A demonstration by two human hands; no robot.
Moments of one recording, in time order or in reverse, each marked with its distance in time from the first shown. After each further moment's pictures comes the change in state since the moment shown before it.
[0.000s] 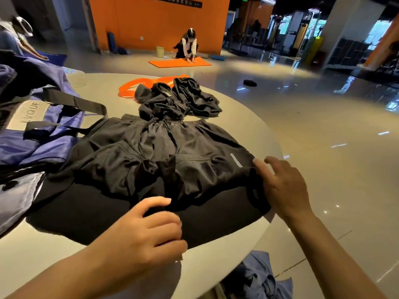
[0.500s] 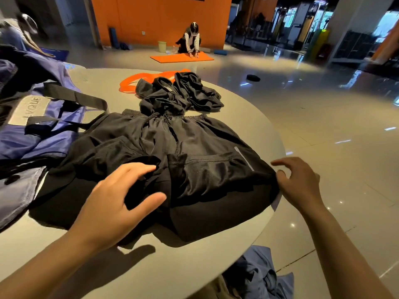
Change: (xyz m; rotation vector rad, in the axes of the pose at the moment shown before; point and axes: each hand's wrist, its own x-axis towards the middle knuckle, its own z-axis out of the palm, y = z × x) left_hand -0.007 -0.024 -0.010 -0.338 0.064 -0.886; right_hand 0.004 0.014 -0.010 0.428 -0.182 0.537
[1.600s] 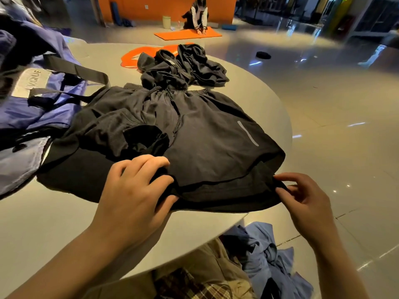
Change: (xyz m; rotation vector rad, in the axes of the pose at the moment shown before) left_hand -0.036 0.039 0.026 0.548 -0.027 0.240; right_hand -0.102 0.018 -0.001 0.530 -0.053 -0.085
